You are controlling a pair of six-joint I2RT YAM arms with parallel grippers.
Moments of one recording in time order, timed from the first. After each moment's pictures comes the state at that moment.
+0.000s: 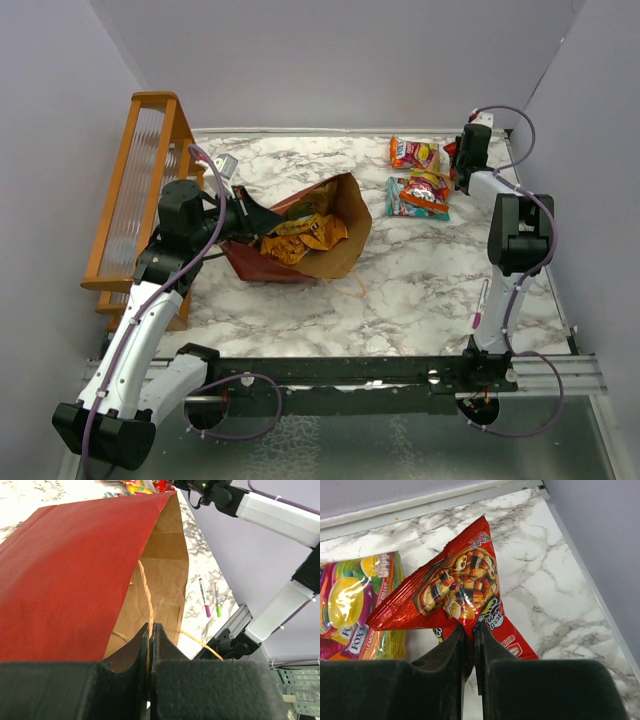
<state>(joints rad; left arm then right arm) -0.26 0.90 0.98 -0.37 0.59 -0.55 -0.02 2.08 1.46 0.18 0.33 0.04</state>
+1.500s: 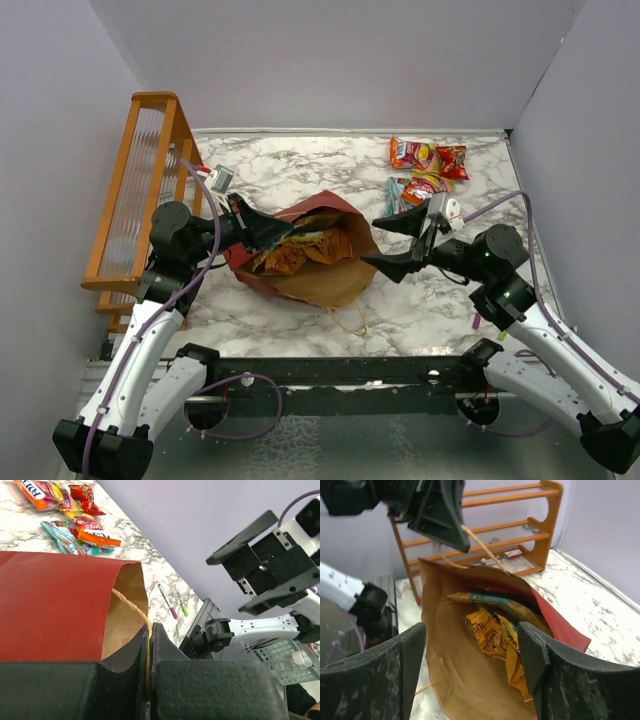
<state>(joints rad) -0.26 0.79 0.82 -0.03 0.78 -0.67 0.58 0.77 0.72 0.23 -0.58 0.12</state>
